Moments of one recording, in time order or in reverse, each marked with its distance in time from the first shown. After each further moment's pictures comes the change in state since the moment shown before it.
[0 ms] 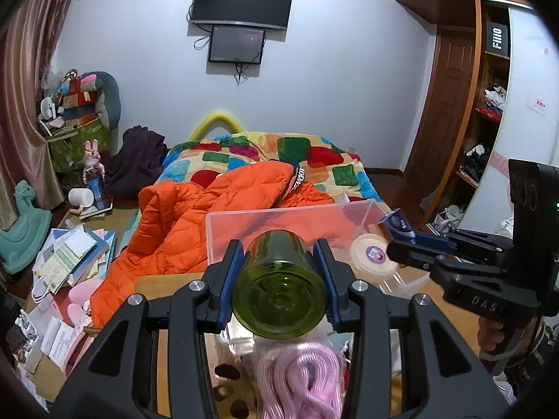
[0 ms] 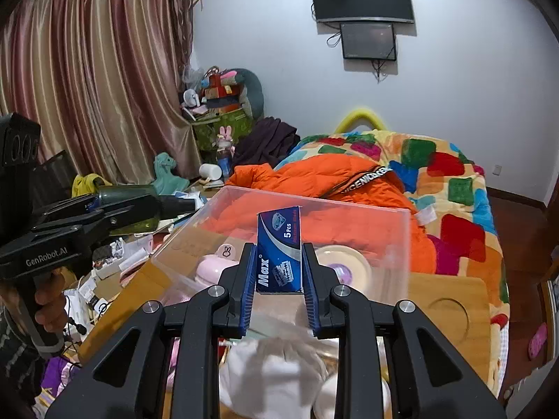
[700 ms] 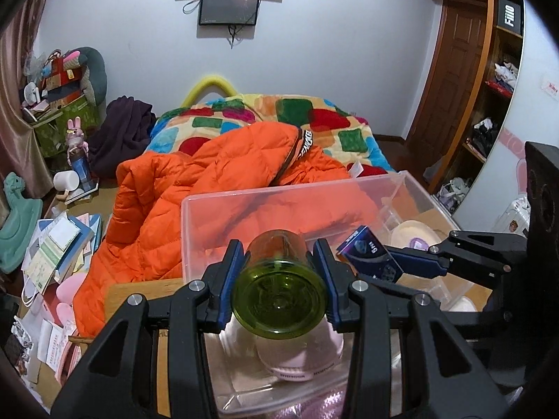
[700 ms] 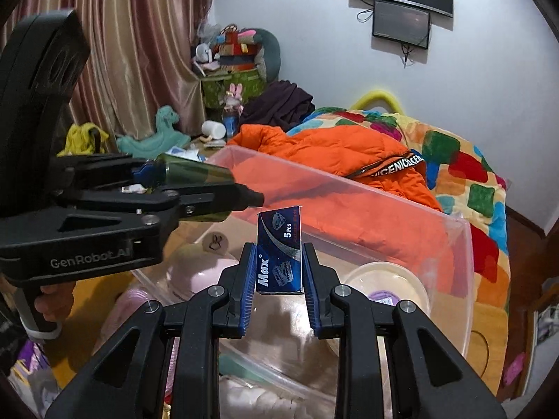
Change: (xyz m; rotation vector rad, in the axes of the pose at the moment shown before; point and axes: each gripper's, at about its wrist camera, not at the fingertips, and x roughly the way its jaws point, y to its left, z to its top) left arm 0.085 0.011 0.003 0.022 0.160 -0.009; right arm 0.077 0.022 -0.002 -0.146 0.149 -0.022
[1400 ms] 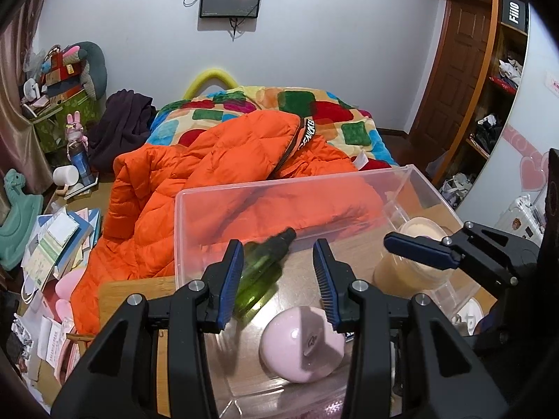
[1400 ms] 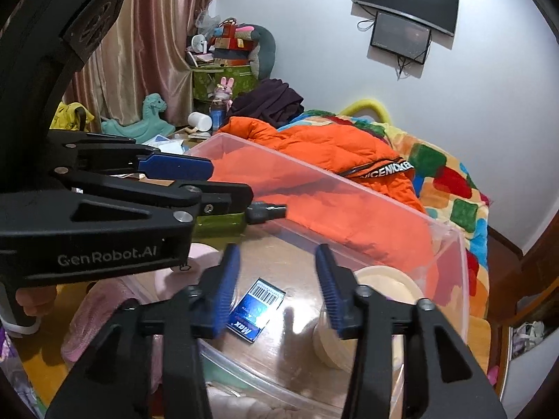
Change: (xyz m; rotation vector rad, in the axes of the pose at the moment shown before) left arm 0.008 -0.002 0.000 -0.010 0.024 0.007; right arm 0.007 0.013 -0.005 -0.071 -0.025 -0.118
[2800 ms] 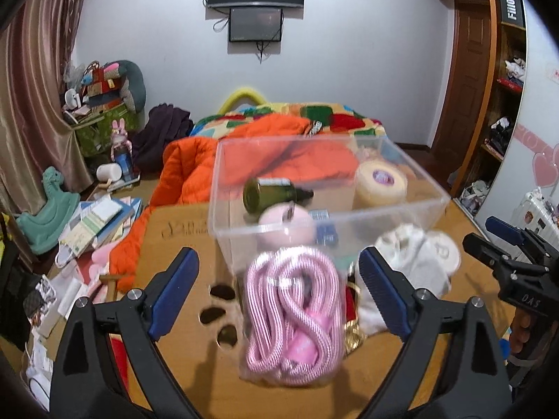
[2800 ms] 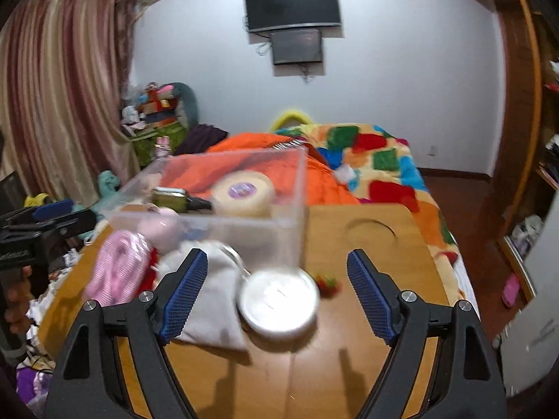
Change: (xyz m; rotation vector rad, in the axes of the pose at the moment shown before) left arm -0.092 -0.044 -0.100 -0.011 -0.095 0.152; right arm -0.122 -0.033 -0.121 0.411 -0.139 -0.164
